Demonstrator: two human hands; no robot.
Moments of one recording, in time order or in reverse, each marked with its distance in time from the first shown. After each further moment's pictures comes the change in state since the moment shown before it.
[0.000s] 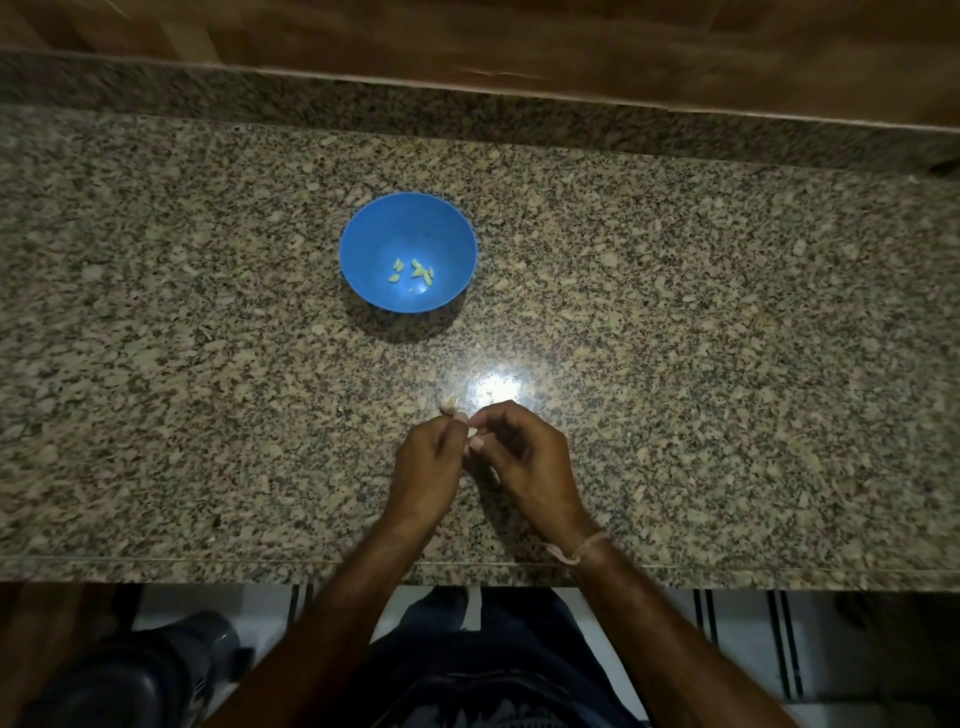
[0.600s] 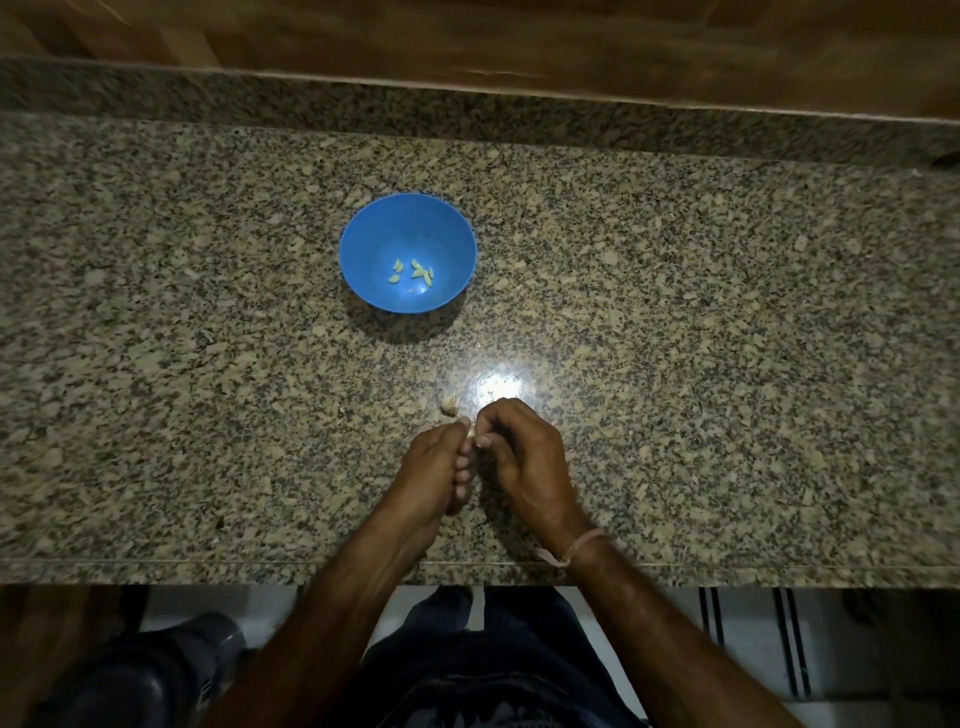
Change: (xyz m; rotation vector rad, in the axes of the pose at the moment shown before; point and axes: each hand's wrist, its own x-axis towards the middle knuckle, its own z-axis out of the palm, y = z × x) left_hand -0.005 0.013 -0.003 -0.446 -0.181 -0.345; right_hand 0.005 0.007 0.005 -0.199 0.020 -0.188
